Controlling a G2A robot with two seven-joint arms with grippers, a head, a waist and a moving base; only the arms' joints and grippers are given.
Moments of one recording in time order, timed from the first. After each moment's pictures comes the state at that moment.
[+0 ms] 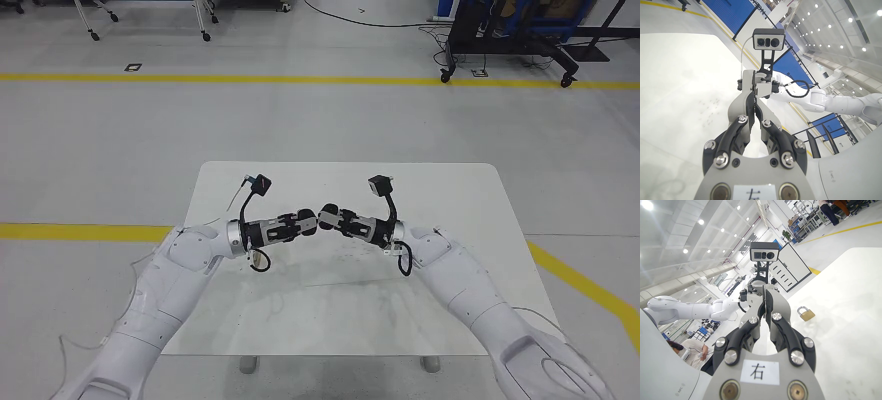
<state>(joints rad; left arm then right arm) 0.97 -1.17 -1.01 -1.18 -0.13 -0.74 -0.89 -0.89 -1.29 0.85 -0.88 0.22 -1.01 0.65</state>
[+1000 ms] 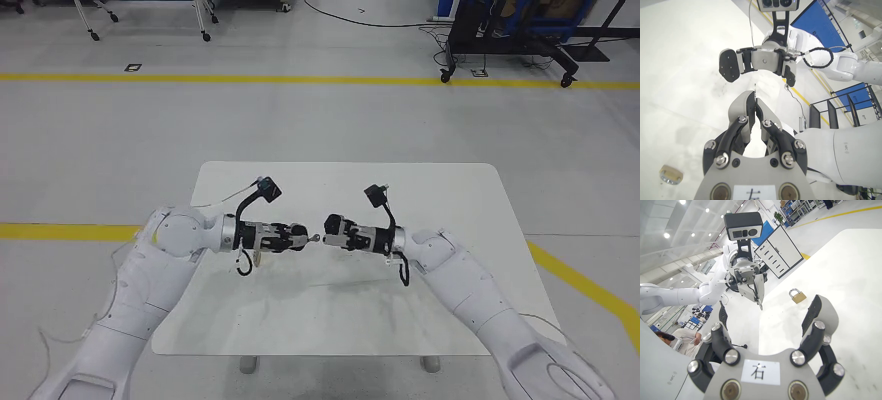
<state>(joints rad) 0.91 -1.11 -1.03 -1.30 0.00 -0.62 -1.20 -0.94 -1.25 0.88 -0.95 0.08 -0.97 0.69</state>
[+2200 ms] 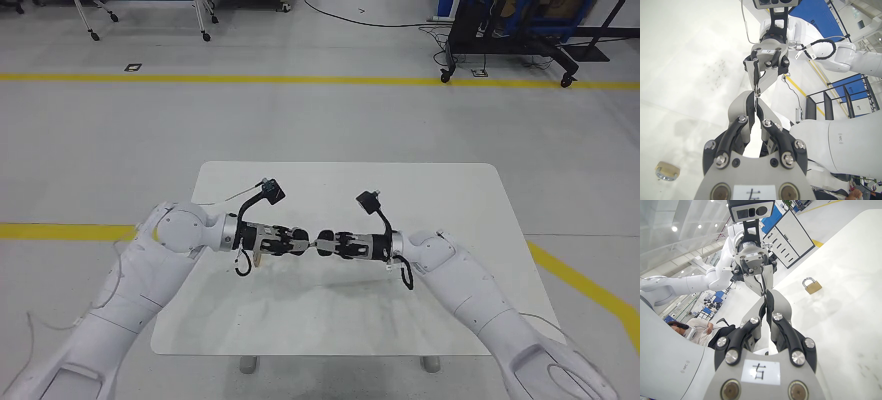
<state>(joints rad) 0.83 -1.05 -0.88 -1.26 -0.09 -0.67 -1.15 -0.94 -1.24 0.84 -0.97 0.22 -0.95 0.86</state>
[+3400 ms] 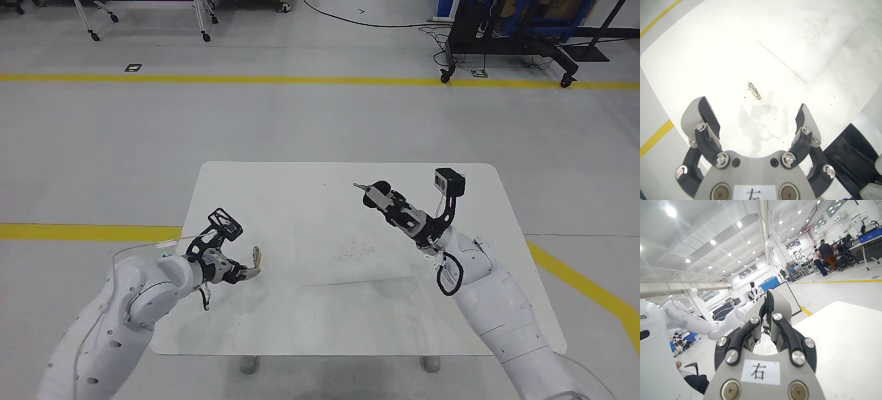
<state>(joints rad) 1.37 -0.89 -1.24 -1.80 0.92 -0.38 -0.84 -1.19 -1.19 1.20 -1.33 0.01 -1.01 0.39</state>
